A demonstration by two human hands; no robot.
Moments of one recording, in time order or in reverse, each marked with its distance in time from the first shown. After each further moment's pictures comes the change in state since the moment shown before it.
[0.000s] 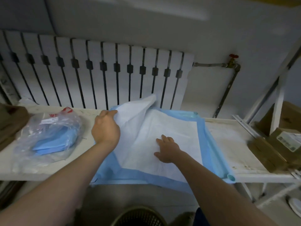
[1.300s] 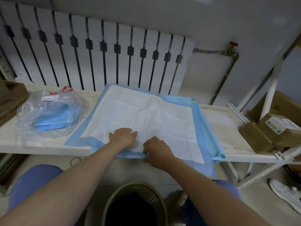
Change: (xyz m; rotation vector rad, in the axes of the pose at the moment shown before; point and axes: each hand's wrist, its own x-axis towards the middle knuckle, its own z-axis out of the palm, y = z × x) left_hand -0.077 -0.014 0.045 0.274 -0.807 -0.060; right_hand -0.074 -0.045 0.047 -0.079 0.239 -0.344
